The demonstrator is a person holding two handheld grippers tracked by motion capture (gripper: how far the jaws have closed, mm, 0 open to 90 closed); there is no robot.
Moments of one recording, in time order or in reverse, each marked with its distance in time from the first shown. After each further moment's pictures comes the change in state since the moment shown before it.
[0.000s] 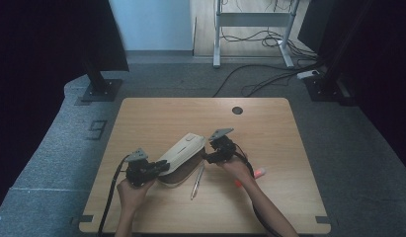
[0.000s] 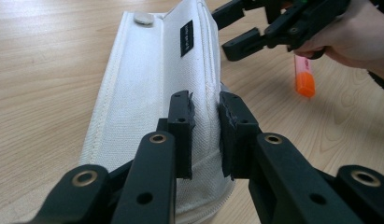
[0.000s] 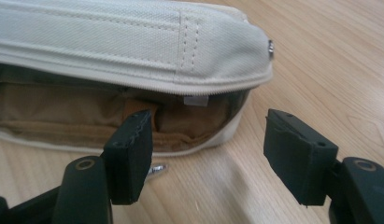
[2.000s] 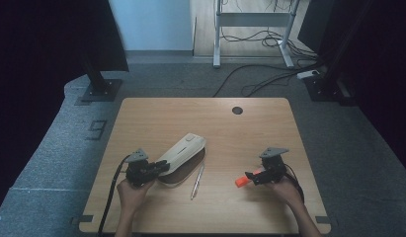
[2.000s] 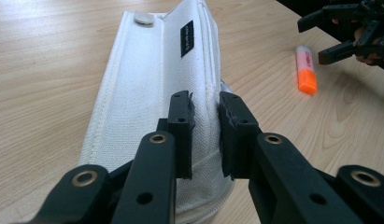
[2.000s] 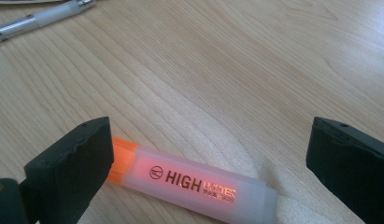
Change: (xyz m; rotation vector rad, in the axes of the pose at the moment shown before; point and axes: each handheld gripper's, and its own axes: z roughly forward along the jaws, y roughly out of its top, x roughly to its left) left arm -0.001 -0.001 0.000 0.002 0.002 0.014; right arm -0.037 -0.122 -0.107 0.023 -0.121 0.144
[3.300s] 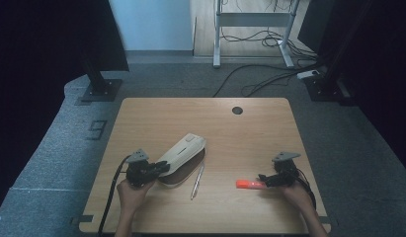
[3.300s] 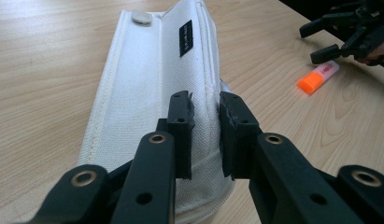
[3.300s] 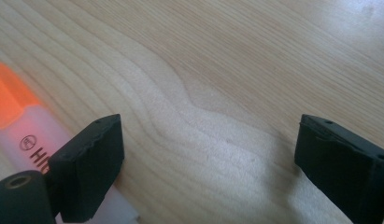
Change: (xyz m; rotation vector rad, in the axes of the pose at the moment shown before) left arm -0.002 0.000 -0.001 0.007 -0.003 0.006; right arm -0.025 -0.036 -0.013 0.064 -0.098 0.044
